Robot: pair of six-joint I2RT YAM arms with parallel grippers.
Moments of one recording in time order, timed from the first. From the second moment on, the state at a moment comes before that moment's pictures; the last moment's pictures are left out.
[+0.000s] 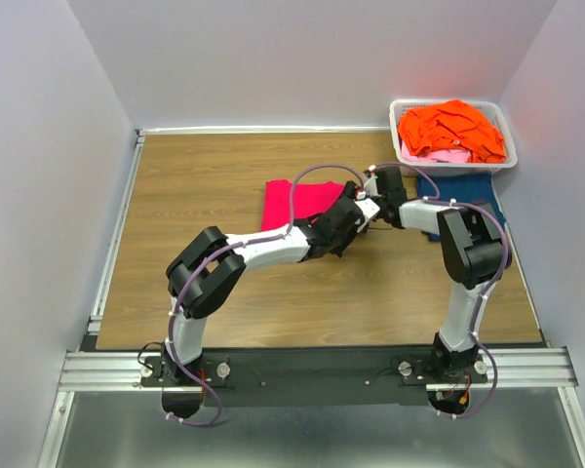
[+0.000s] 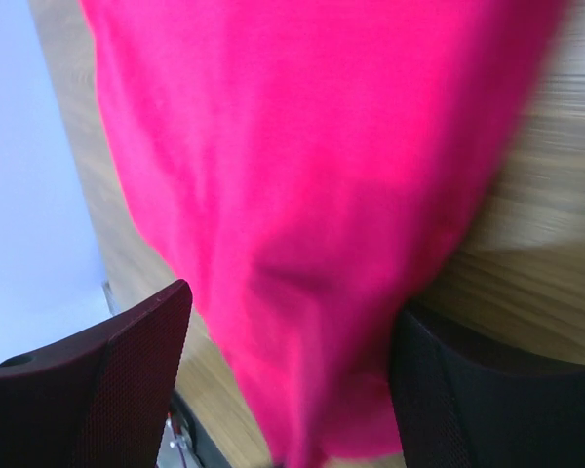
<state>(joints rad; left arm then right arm) -0.94 1.94 1.34 -0.16 -0.15 -0.01 0.28 1.95 1.08 0.09 -0.59 0.72</state>
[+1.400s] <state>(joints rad) -0.39 1.20 0.92 -0.21 -0.03 -0.08 0.20 1.72 1.23 -0.53 0.12 0.18</state>
